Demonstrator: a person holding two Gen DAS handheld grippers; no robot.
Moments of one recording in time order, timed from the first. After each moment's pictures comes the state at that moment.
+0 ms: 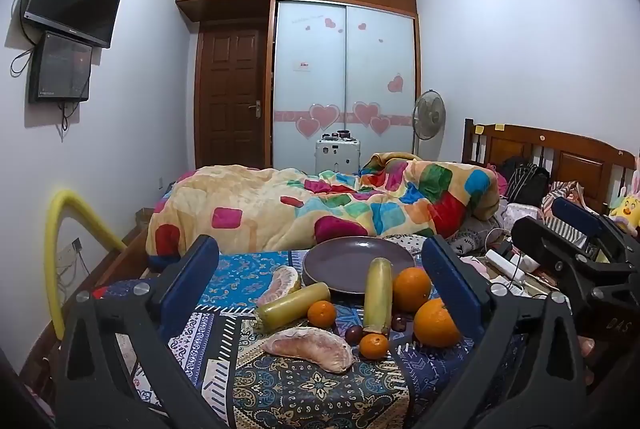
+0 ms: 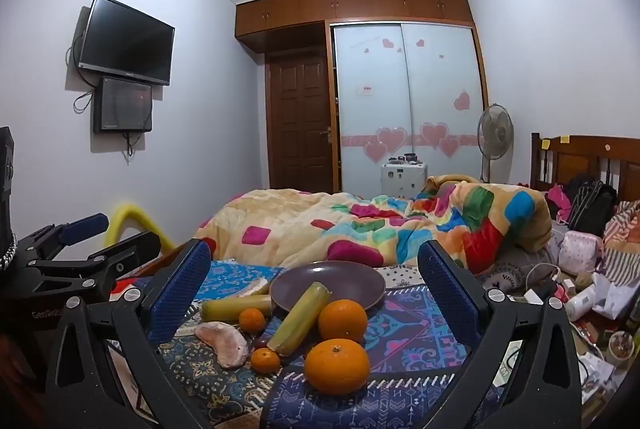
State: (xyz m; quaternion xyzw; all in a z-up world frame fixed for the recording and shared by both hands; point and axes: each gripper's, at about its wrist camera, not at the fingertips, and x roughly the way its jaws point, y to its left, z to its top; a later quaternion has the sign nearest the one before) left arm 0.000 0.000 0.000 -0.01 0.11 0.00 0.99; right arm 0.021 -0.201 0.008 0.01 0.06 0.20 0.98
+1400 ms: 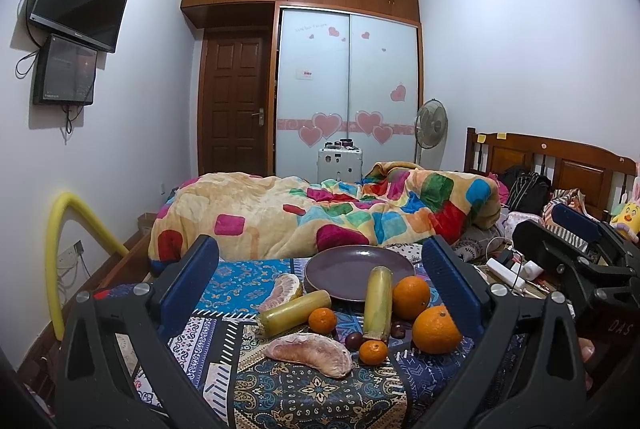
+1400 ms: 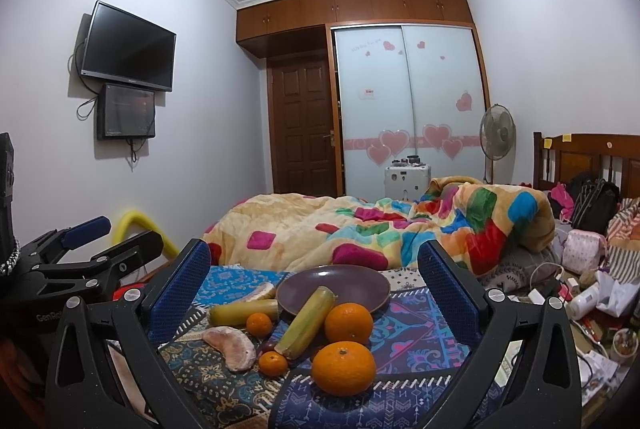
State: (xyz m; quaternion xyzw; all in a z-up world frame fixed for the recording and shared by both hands) left arm -0.008 -0.002 0.009 -0.02 0.09 0.01 1.00; right arm 0.016 -0.200 0.009 0.02 0.06 0.21 0.98
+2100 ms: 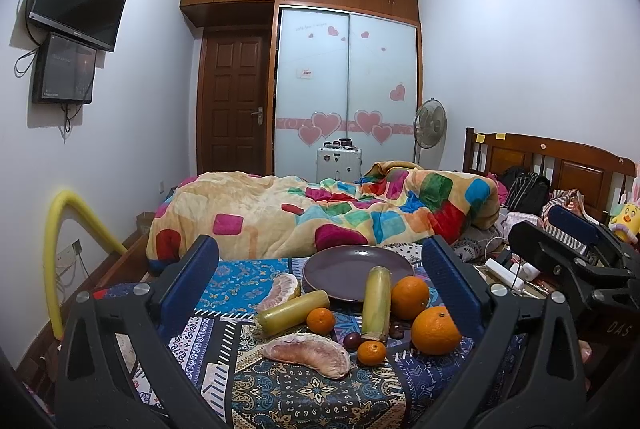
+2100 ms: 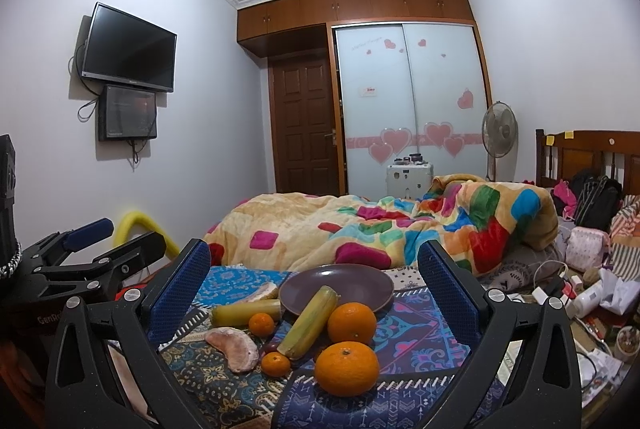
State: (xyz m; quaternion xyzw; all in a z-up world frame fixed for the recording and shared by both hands) left arm -0.006 -0.005 0.007 -0.02 0.09 0.01 1.00; right arm 0.016 -0.198 0.009 0.02 0.06 0.21 0.98
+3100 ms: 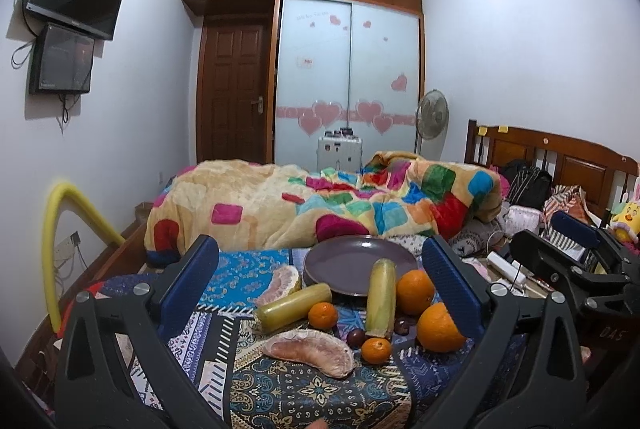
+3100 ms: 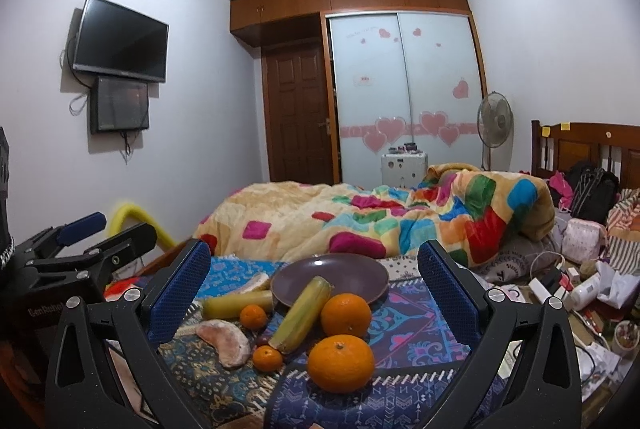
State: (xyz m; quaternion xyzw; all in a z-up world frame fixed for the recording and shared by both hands) left arm 0.013 0.001 -0.002 -0.02 0.11 0.01 0.99; right arm 0.030 -0.195 0.000 0.02 0.09 0.19 0.98
